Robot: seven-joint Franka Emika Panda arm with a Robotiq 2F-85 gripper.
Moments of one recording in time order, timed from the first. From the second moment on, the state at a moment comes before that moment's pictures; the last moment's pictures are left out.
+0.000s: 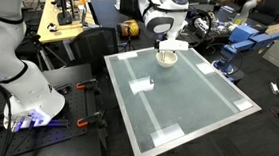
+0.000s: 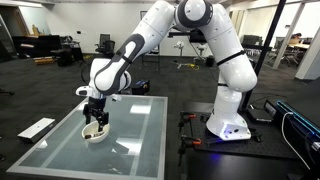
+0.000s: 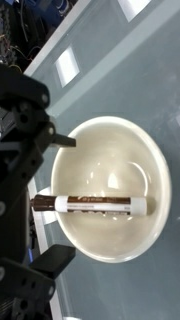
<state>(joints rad) -0.14 0.57 0.31 -1.95 0.24 2.73 -1.30</state>
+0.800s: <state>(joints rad) -0.21 0.39 0.37 -2.07 0.34 2.73 -1.30</state>
